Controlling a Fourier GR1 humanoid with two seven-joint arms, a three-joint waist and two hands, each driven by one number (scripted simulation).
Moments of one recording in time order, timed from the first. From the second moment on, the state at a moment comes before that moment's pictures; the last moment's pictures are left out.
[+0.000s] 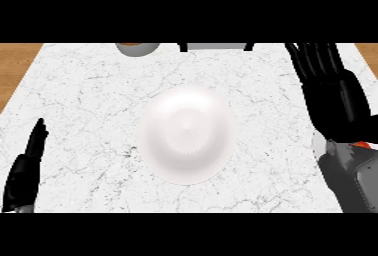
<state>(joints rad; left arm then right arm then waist) 0.07 0.44 -0.05 -1.40 0.04 0.32 -0.18 -0.42 -0.35 0.16 -1.71 -0.43 -0.18 -0.02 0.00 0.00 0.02</state>
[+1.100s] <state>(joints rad) 0.11 0.48 -0.07 -1.49 0.02 0.19 -0.14 0.14 -0.55 -0.42 -1.56 -0.67 0.14 -0.20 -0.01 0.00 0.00</state>
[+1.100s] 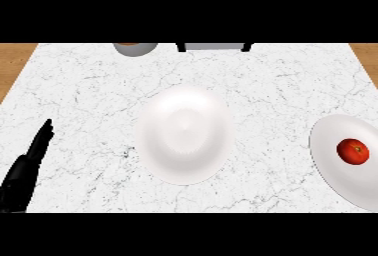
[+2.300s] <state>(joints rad) 0.07 0.43 -0.06 -1.48 -0.04 0.16 -0.12 -0.06 -0.94 -0.17 -1.27 -0.25 0.50 0.10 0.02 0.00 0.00</state>
